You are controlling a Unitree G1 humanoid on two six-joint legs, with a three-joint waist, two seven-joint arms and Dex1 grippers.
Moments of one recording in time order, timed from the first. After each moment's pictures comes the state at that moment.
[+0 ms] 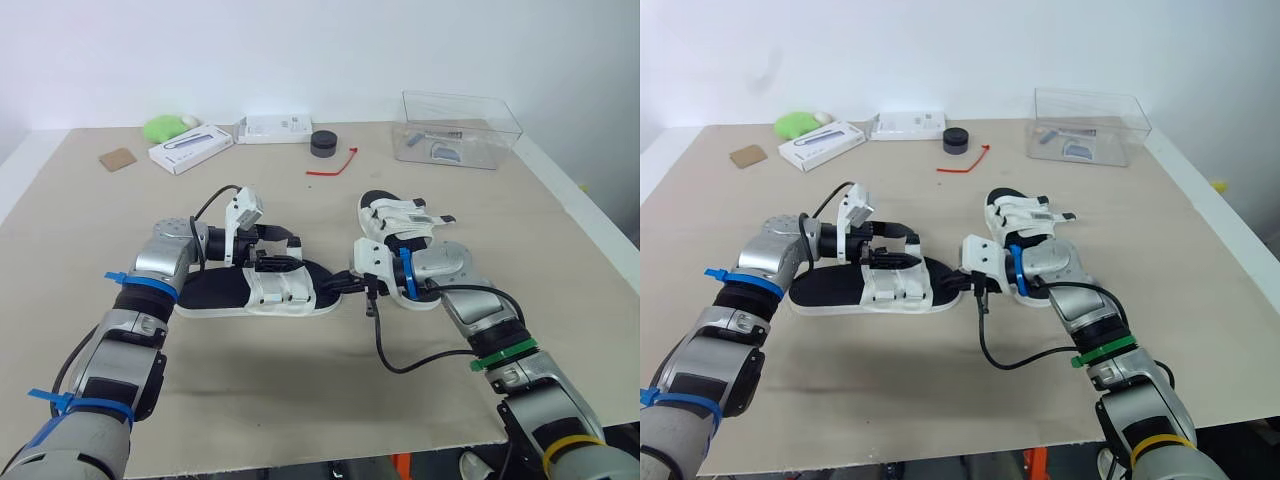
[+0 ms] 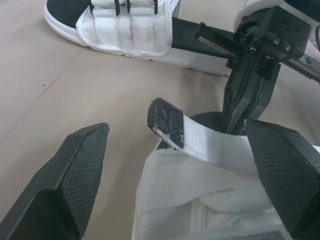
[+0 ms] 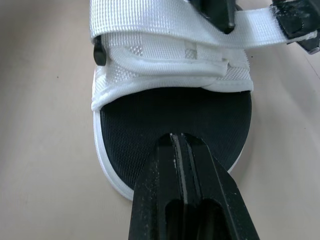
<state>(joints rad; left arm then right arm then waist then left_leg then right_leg) -0.89 0.44 -0.12 0.67 -0.28 0.28 -1.31 -0.69 -0.50 0.33 0.28 0.05 0.06 1.20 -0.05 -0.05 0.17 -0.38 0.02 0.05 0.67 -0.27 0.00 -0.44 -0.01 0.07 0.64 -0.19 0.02</state>
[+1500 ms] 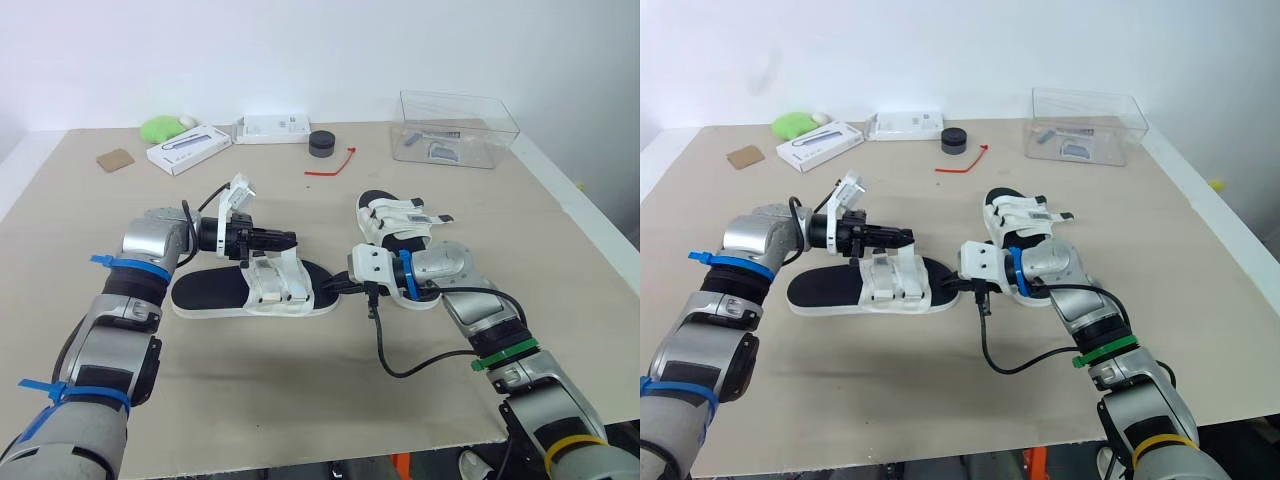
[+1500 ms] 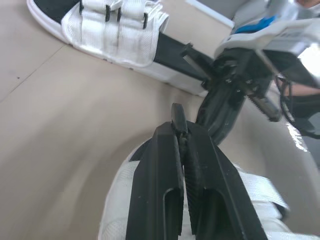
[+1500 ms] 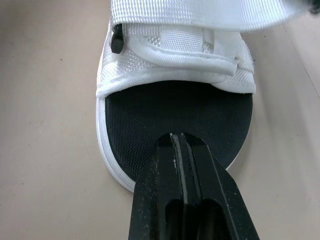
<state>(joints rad) -0.95 0.48 -0.10 0.62 -0.35 0.66 -1.40 -0.69 -0.51 0.34 0.28 0.00 -0.04 1.20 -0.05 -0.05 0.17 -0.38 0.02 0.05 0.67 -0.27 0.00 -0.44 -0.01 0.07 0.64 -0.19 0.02</state>
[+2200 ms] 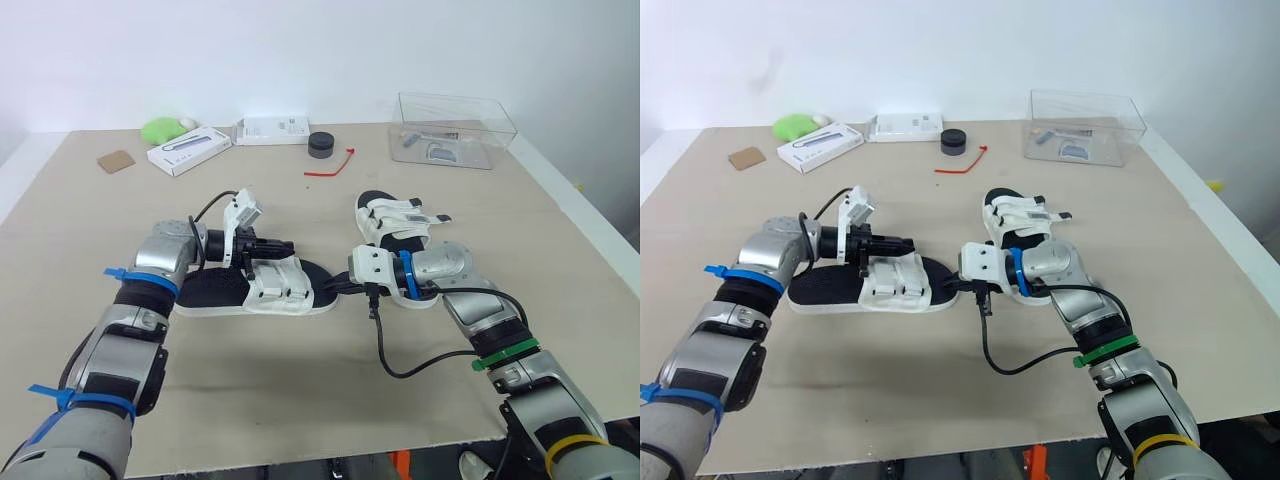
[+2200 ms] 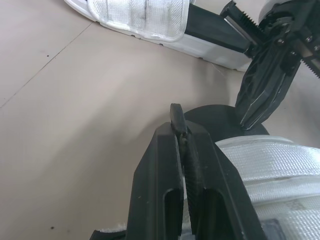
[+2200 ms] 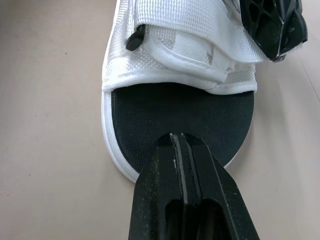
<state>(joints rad) -0.93 0.44 -0.14 0.75 -0.23 0.34 -1.29 -0.70 -0.51 0.34 0.29 -0.01 -0.05 1.20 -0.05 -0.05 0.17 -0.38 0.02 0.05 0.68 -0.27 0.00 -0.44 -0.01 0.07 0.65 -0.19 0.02</state>
